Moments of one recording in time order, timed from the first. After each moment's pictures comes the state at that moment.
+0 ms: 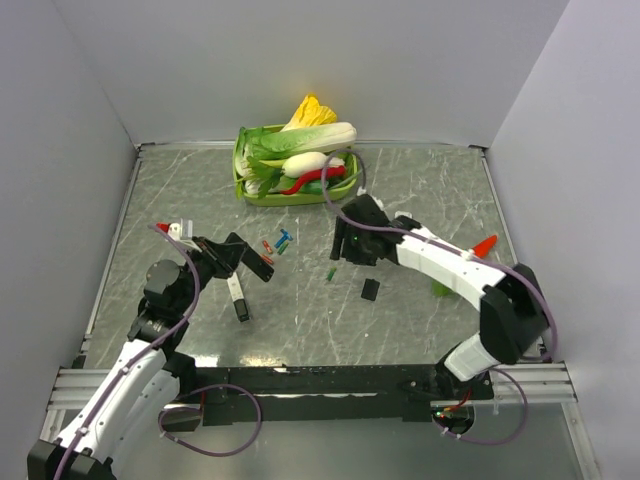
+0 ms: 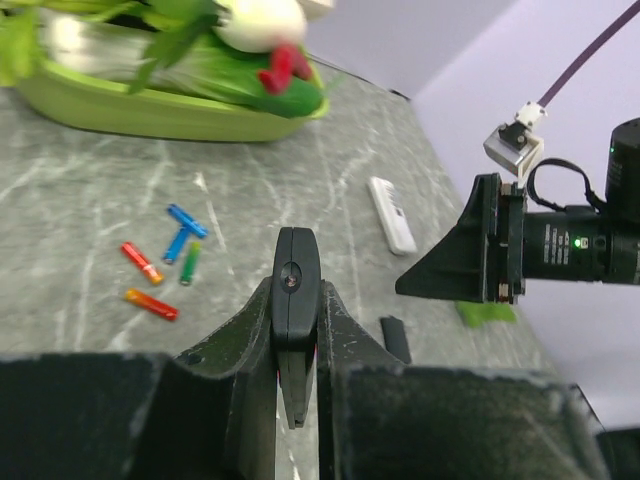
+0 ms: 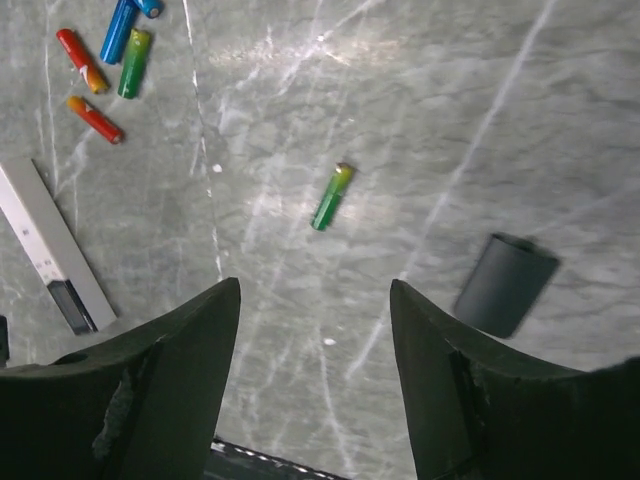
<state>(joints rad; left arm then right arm) -0.29 0.58 0.33 0.23 0.22 -0.64 0.66 1.48 1.09 -0.57 0.09 0.74</state>
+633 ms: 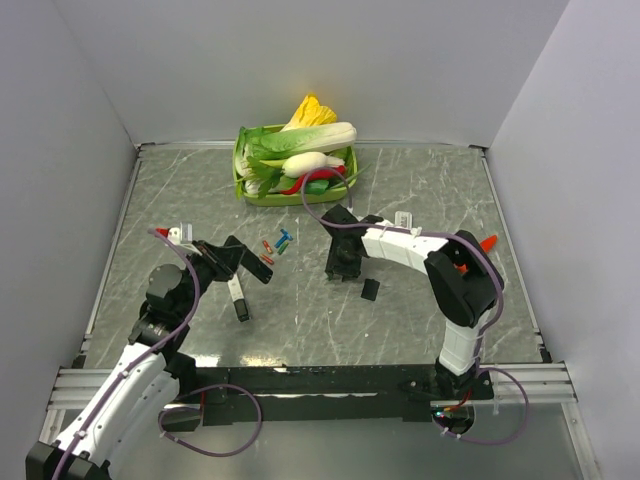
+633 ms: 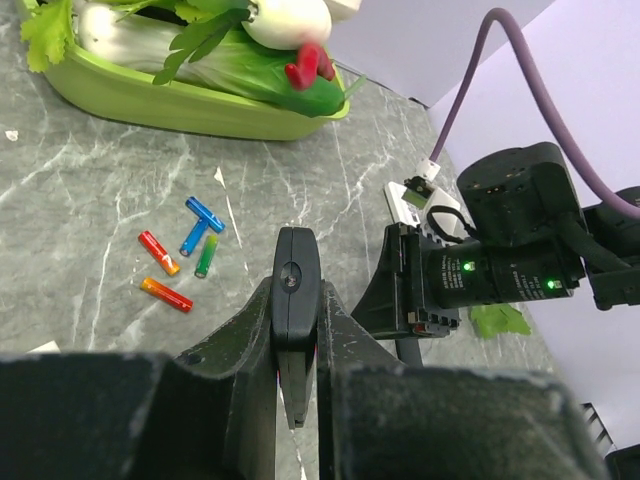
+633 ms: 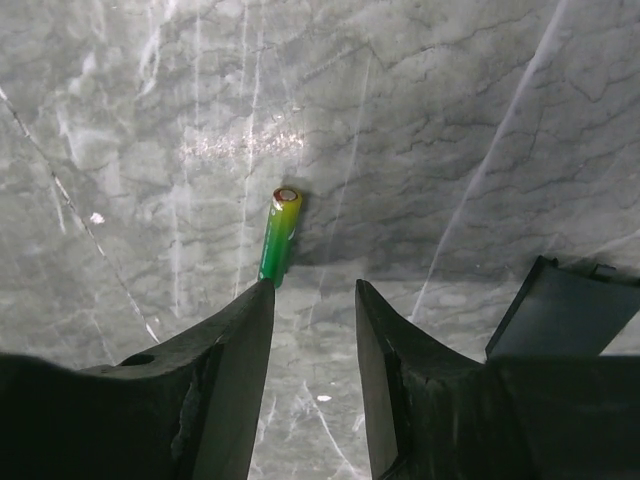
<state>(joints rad) -0.32 0.54 0.31 0.21 0.12 -0.65 0.69 1.82 1.20 -0.63 0.09 0.90</state>
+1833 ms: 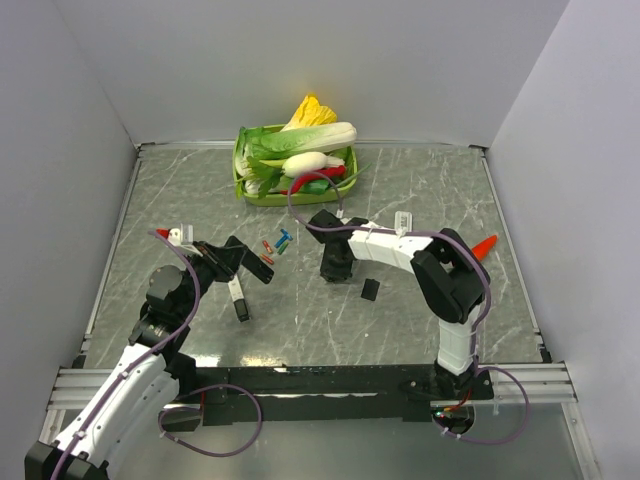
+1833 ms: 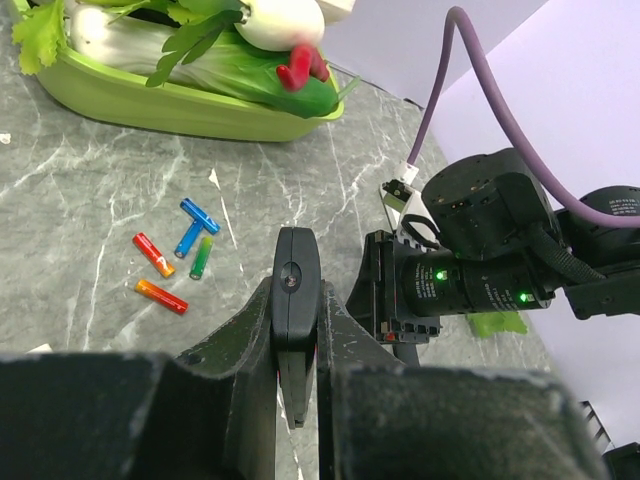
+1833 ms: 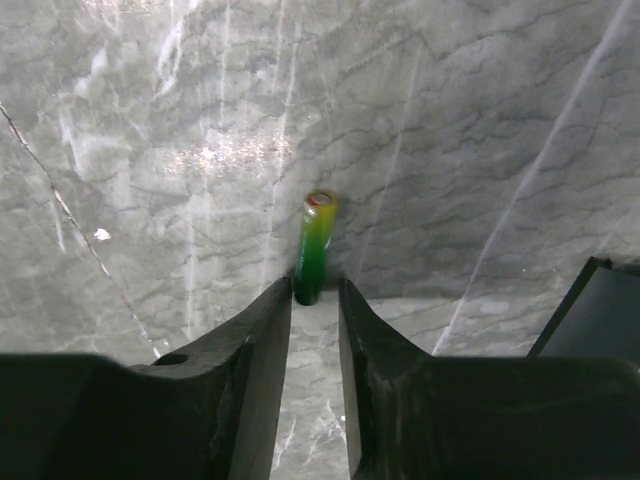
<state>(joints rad) -0.33 0.53 0.30 0.22 0.12 -0.65 0.76 1.90 1.26 -0.65 0.17 0.95</state>
